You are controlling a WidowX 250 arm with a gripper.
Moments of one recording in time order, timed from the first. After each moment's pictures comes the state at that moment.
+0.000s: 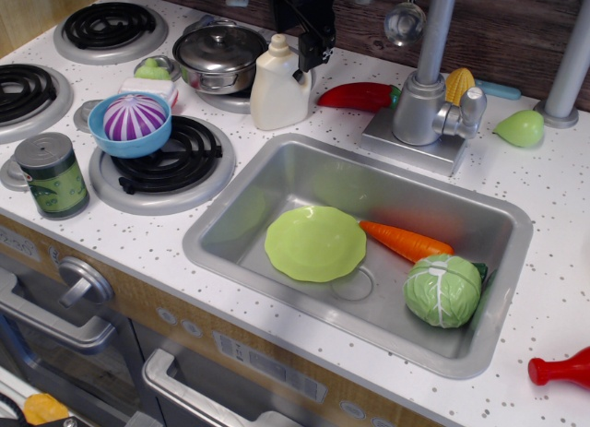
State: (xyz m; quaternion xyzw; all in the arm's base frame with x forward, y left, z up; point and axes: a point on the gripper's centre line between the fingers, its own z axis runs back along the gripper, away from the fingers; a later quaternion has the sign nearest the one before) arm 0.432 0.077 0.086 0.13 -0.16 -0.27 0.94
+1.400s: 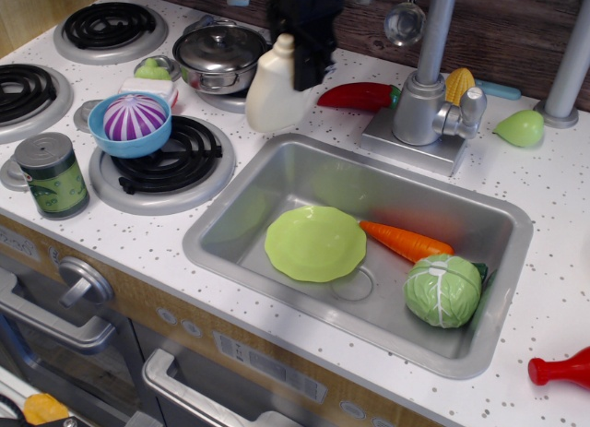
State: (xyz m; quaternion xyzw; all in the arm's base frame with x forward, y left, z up) arm 0.401 0.055 0.081 0.06 -0.07 -0.23 0.97
